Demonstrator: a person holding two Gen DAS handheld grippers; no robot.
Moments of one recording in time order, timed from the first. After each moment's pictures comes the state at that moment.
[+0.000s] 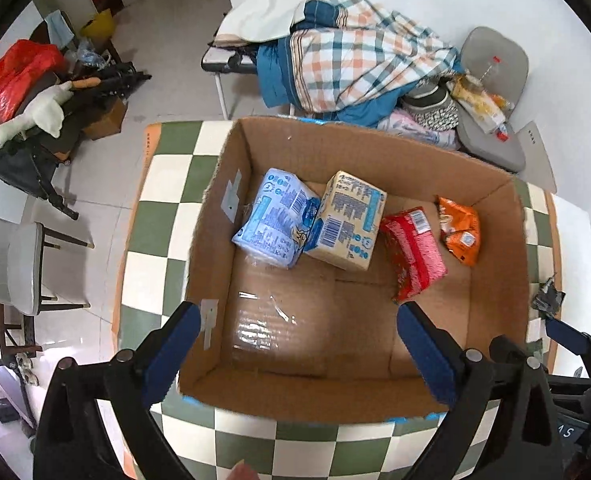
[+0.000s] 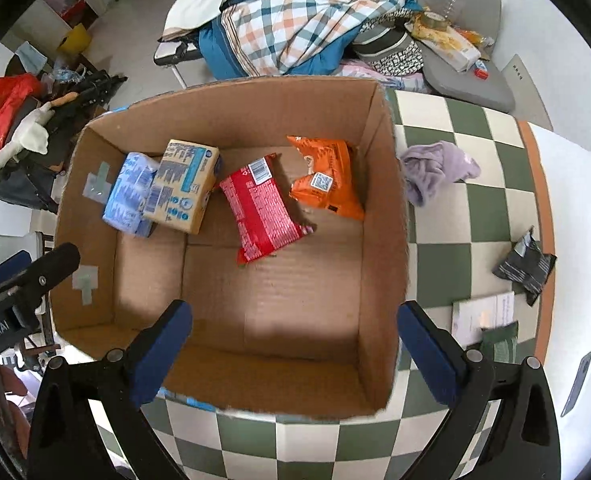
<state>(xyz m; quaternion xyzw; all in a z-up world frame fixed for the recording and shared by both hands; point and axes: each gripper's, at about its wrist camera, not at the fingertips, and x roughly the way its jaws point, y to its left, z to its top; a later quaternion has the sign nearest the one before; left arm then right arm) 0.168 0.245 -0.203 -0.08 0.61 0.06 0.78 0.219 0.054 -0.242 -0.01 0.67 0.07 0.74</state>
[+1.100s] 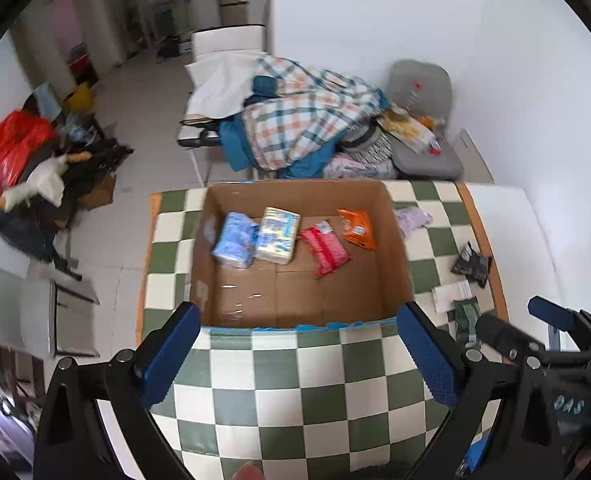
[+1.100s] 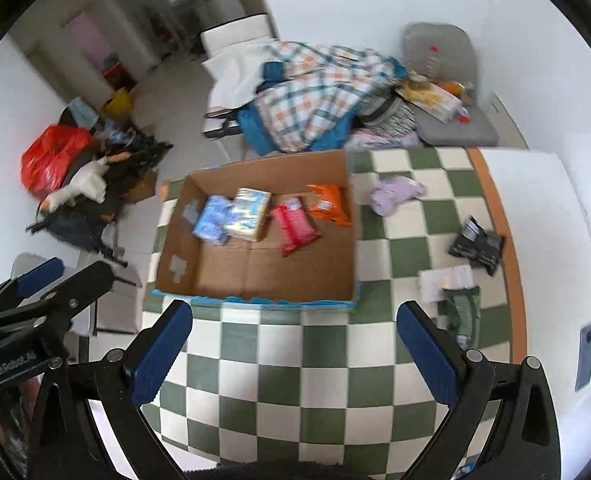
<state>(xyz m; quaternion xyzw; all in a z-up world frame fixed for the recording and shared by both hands) 0.066 0.147 -0.052 -0.02 0.53 -0.01 0.85 0.081 -0.029 -0.064 0.07 0.57 0.10 0.81</state>
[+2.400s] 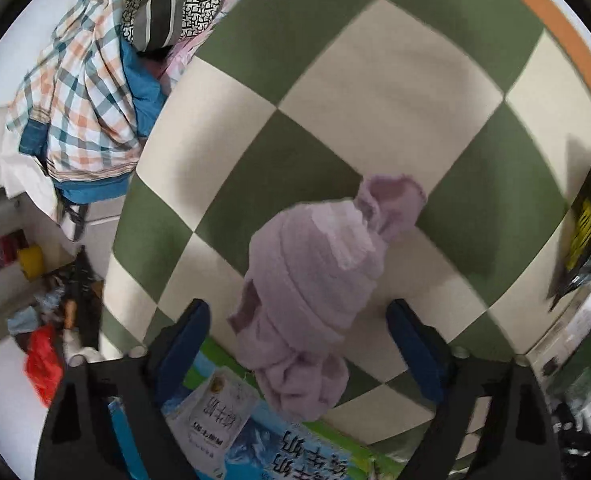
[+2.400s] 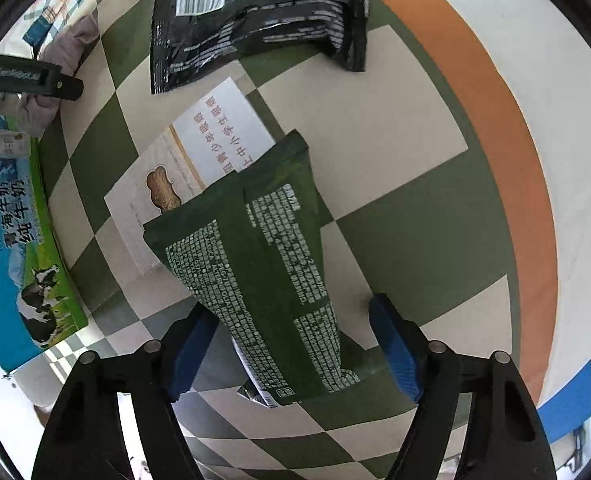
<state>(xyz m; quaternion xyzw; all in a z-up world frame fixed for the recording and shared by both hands) 0.347 -0.137 -0.394 0.35 0.72 -0.14 0.58 0.122 -0.263 -0.409 0.20 0.77 -0.07 0.61</state>
